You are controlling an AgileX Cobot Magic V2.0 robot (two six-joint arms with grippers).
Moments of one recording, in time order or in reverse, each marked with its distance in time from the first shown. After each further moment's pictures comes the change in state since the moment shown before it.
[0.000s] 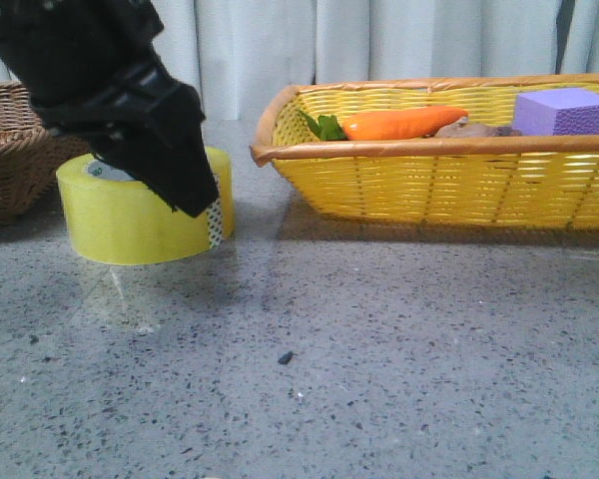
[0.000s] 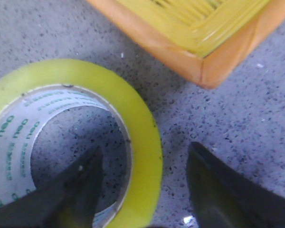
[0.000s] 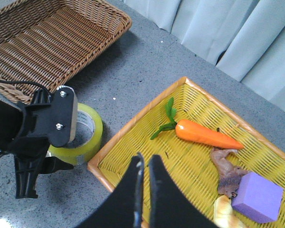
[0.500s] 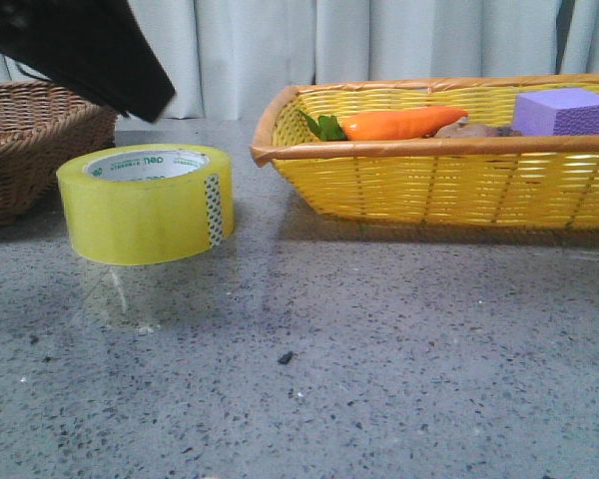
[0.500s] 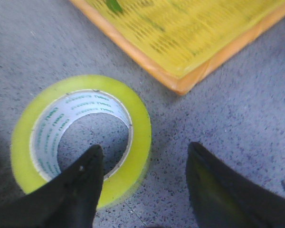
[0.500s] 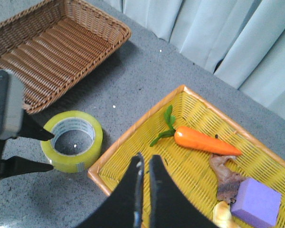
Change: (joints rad) left arm 0.000 -0.238 0.100 -0.025 -0.056 -0.050; right arm 0.000 0.004 -0.025 0.000 -0.002 -0.003
